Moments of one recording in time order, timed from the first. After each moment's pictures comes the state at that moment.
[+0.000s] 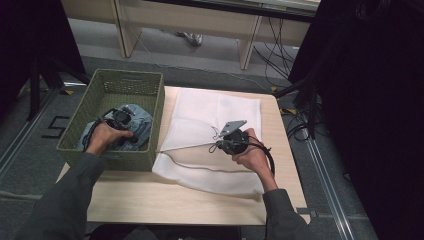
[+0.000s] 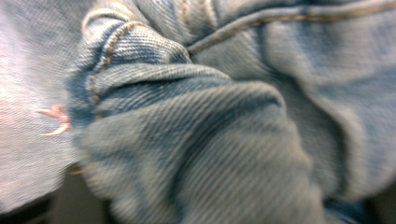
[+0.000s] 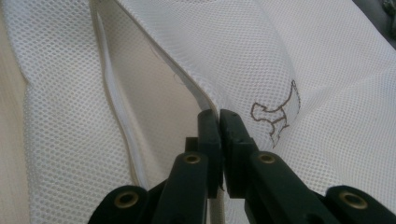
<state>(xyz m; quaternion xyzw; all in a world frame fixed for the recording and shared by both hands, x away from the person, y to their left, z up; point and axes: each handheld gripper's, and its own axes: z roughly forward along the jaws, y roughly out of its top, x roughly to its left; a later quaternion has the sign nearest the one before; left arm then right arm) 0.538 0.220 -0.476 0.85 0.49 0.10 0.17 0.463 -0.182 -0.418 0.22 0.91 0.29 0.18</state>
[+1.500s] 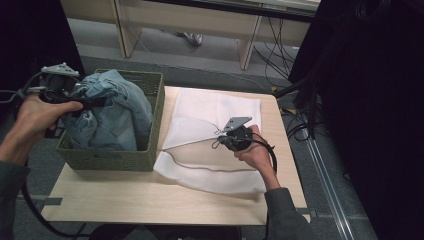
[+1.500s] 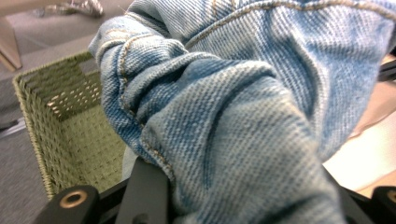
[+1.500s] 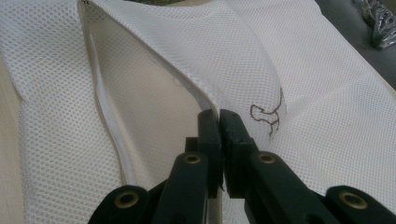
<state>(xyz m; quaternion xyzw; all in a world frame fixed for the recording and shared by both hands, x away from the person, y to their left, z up) 0.440 0.289 -0.289 0.78 0.42 0.20 0.42 0.464 -0.188 -0.404 0.22 0.90 0.31 0.20</state>
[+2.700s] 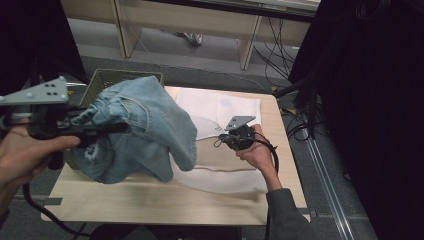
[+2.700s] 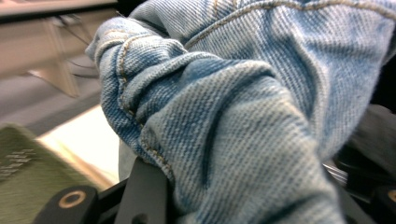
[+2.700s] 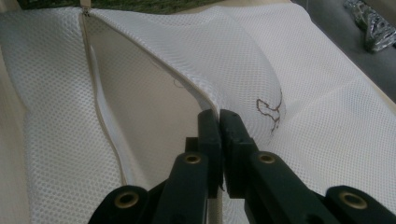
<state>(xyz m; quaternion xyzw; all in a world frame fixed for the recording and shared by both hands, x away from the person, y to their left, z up) 0.309 0.204 -0.237 0.74 0.35 0.07 0.57 0.461 -0.192 -0.396 0.23 0.89 0.33 0.21</state>
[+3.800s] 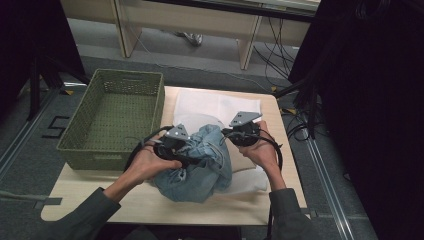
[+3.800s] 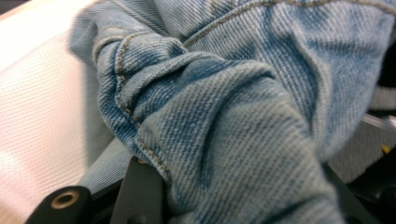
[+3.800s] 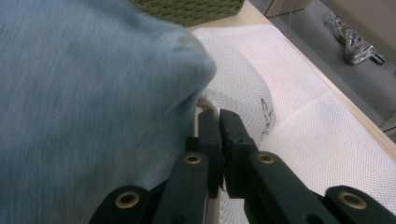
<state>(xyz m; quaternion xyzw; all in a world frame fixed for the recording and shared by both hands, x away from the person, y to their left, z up) 0.397 0.047 -0.382 0.87 0.21 0.06 0.44 0.458 -0.199 -0.377 0.23 0.88 0.34 0.23</state>
